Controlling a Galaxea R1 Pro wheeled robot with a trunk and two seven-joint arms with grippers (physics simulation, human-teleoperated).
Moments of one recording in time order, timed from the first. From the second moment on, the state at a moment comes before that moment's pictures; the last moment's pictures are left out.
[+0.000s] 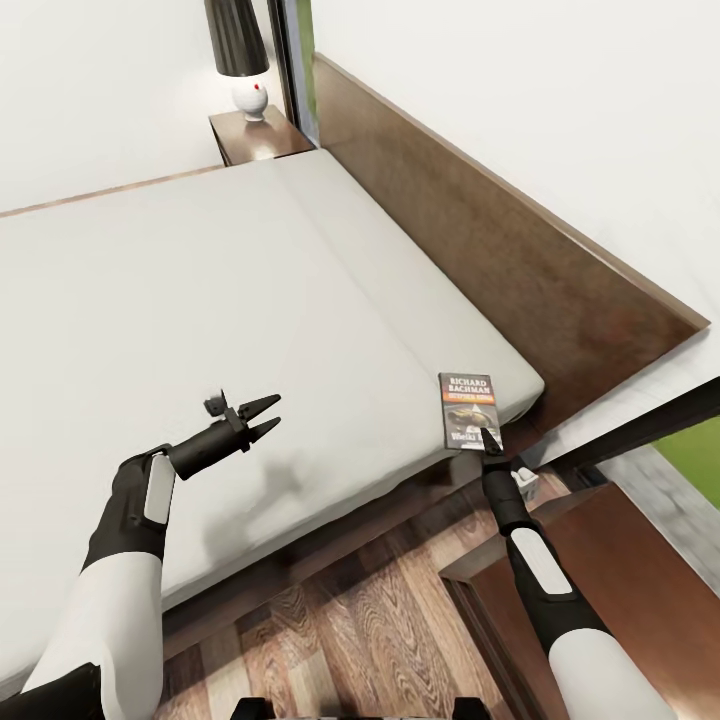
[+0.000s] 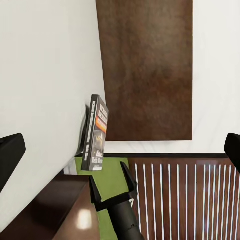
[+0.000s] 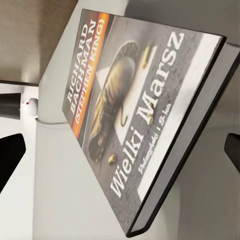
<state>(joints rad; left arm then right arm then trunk) -0.82 -0.04 0.51 -0.99 0.23 0.97 -1.07 -0.61 0.00 -0.12 -0.78 -1.28 -0.03 0.44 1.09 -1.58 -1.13</state>
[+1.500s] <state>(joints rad) -0.82 -0.04 0.51 -0.99 0.23 0.97 -1.07 -0.61 0.00 -0.12 -0.78 -1.28 -0.03 0.44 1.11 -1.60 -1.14</state>
